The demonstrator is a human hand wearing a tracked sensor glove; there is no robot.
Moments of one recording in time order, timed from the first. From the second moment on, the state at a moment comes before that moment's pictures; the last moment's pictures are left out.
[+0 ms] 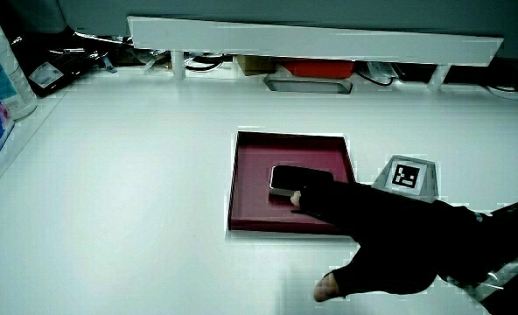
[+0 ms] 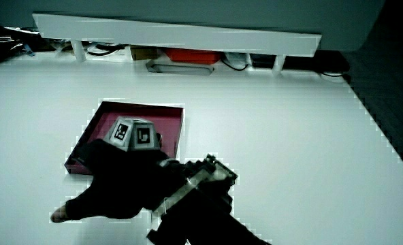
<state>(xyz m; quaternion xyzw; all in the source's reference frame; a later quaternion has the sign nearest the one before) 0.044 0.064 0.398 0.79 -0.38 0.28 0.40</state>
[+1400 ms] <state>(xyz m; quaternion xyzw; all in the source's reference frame) 0.041 -0.047 0.506 0.85 -0.19 0.29 0.39</state>
